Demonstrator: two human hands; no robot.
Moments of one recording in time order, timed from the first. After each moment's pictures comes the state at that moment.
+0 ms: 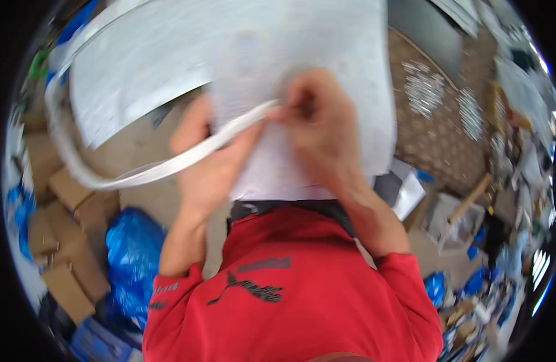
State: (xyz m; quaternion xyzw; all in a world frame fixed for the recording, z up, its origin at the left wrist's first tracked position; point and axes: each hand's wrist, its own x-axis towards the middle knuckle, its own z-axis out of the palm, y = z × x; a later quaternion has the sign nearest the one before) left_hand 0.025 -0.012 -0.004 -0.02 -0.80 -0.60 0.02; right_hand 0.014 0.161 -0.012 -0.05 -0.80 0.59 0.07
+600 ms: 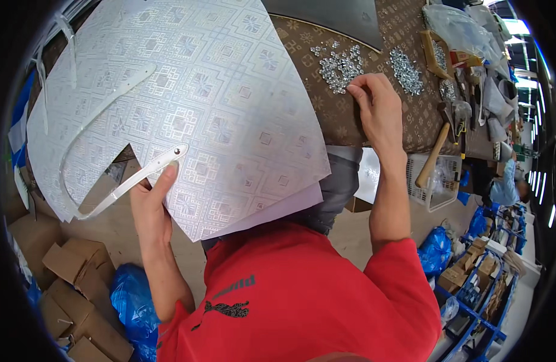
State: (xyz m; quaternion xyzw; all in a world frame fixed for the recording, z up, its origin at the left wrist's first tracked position) left_hand 0.020 -0.027 -0.046 0.17 -0.60 -0.76 -0.18; right_hand 0.048 0.368 -0.017 -0.11 -0.95 0.22 0.18
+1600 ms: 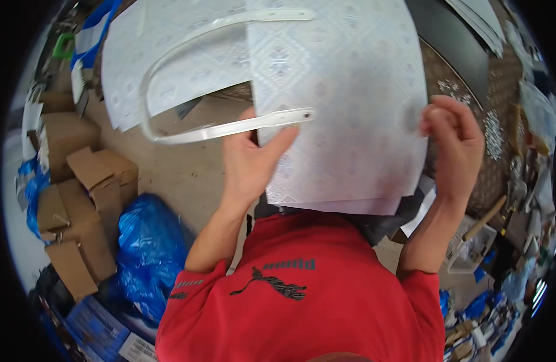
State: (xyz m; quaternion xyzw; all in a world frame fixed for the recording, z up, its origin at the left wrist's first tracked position) left_hand 0.035 -0.016 -0.035 0.09 -0.71 -0.70 -0.06; right_hand 0.026 0.278 0.016 -0.14 -0.74 0.65 0.07
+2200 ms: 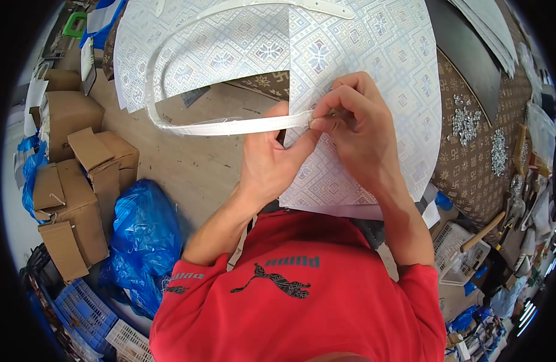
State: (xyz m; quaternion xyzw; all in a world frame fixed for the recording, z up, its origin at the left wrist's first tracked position) left_hand 0.036 -0.013 -0.026 0.01 -0.75 -0.66 -0.03; right_hand 0.005 0.148 -0.006 0.10 -0.80 0.58 -0.04
